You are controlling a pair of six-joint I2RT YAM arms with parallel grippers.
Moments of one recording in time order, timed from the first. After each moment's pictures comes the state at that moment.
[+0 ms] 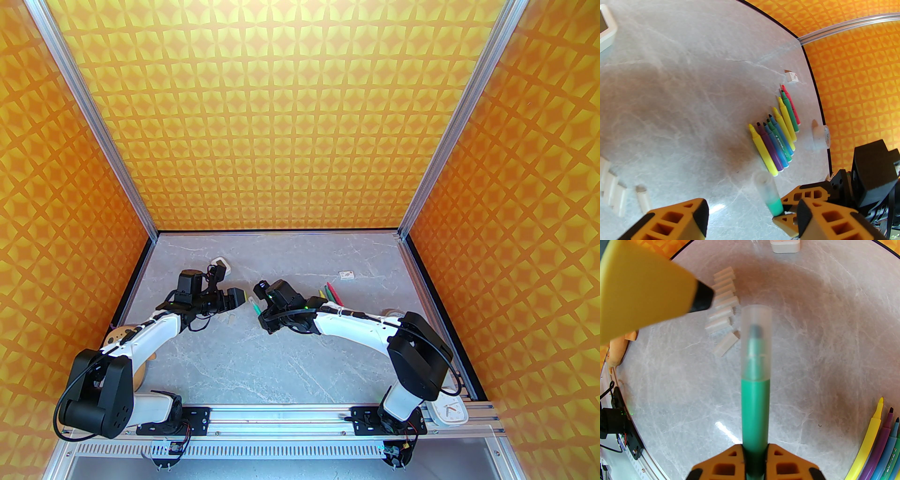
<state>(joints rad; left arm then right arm) -0.21 1.37 0.75 -0.08 0.71 -0.53 0.86 1.68 1.12 -0.30 -0.14 0.27</state>
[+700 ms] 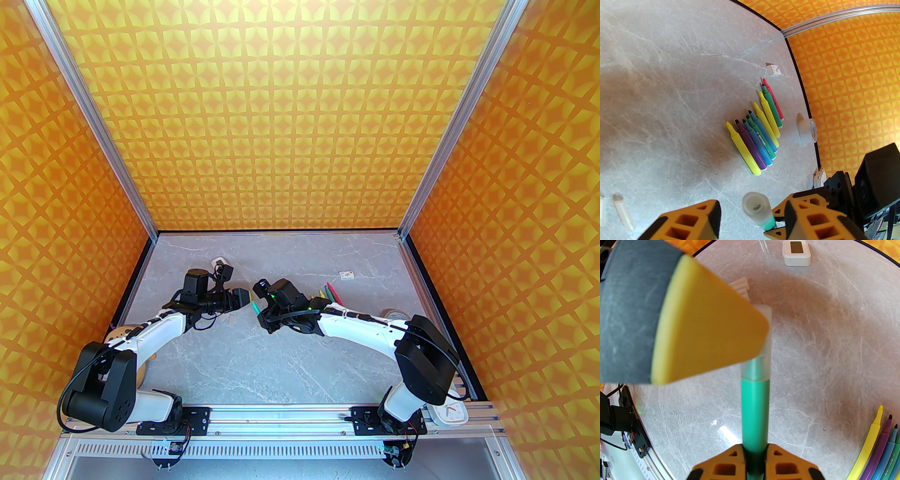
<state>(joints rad) -0.26 1.41 0.75 0.01 0.76 -0.58 0.86 1.65 1.11 -0.28 -0.16 0.26</state>
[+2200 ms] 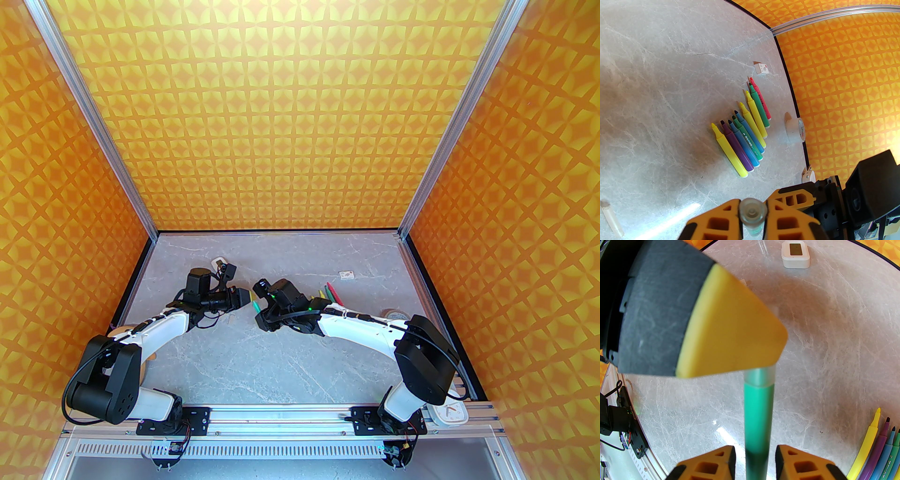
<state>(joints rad) -0.26 1.45 0.75 0.09 0.82 -0.65 0.86 1.65 1.11 -0.25 -0.15 0.25</state>
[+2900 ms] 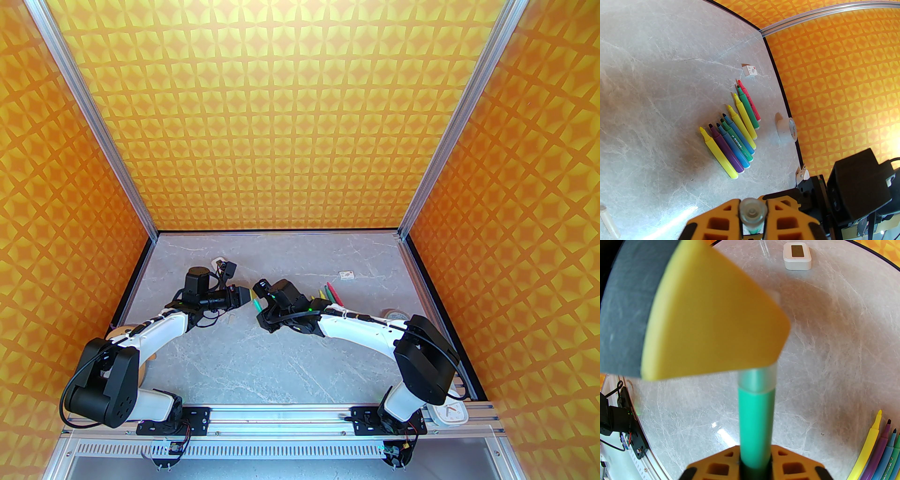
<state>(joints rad) -0.26 1.43 0.75 0.13 0.85 -0.67 0.86 1.65 1.09 -0.23 -0.16 0.25</state>
